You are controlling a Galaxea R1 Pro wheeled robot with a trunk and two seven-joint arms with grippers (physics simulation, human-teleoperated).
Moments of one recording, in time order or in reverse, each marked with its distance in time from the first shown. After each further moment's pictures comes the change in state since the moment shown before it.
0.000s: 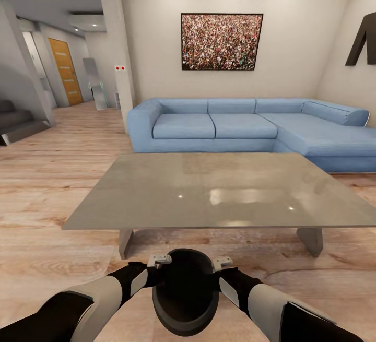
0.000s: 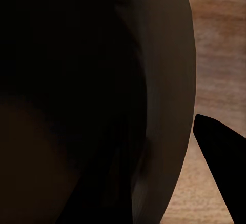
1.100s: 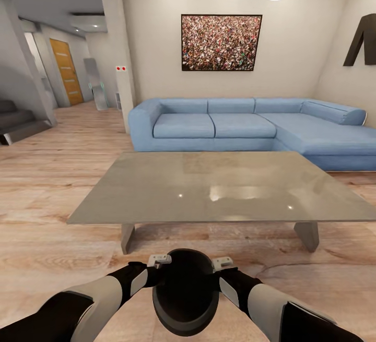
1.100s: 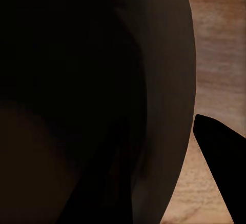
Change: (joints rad) left arm 0.000 0.000 0.000 0.000 0.000 0.000 0.000; right arm 0.000 0.000 0.001 -0.001 -0.001 0.000 -0.001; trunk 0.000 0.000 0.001
